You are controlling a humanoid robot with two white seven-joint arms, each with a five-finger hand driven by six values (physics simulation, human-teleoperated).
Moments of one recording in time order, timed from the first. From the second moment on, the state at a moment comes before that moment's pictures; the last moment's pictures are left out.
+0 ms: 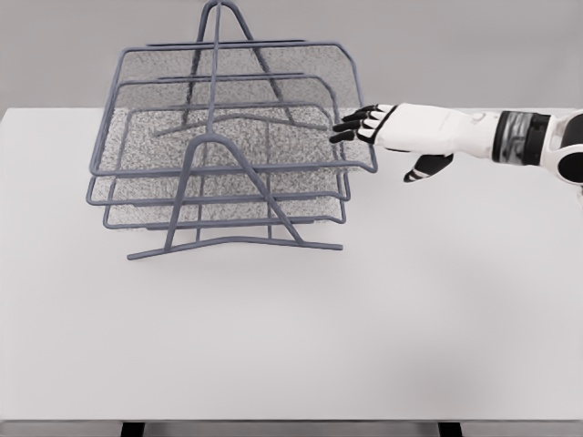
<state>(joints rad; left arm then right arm) -0.03 0.00 0.00 0.02 -0.28 -0.31 0.04 -0.82 -0.68 0.67 -1.38 0.32 -0.61 0.61</state>
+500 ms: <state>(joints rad) -0.03 0.00 0.00 0.02 -0.28 -0.31 0.04 -0.79 -0.77 0.66 -1.39 0.27 -0.60 0.61</state>
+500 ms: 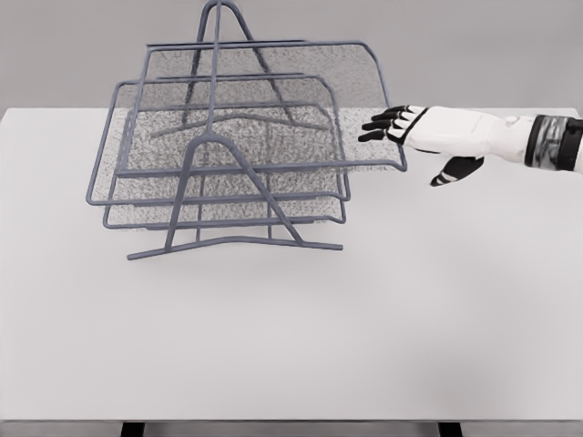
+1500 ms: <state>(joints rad) -0.03 0.00 0.00 0.02 -0.28 -0.31 0.04 -0.75 -0.94 0.57 -1.43 0.27 -0.61 0.61</state>
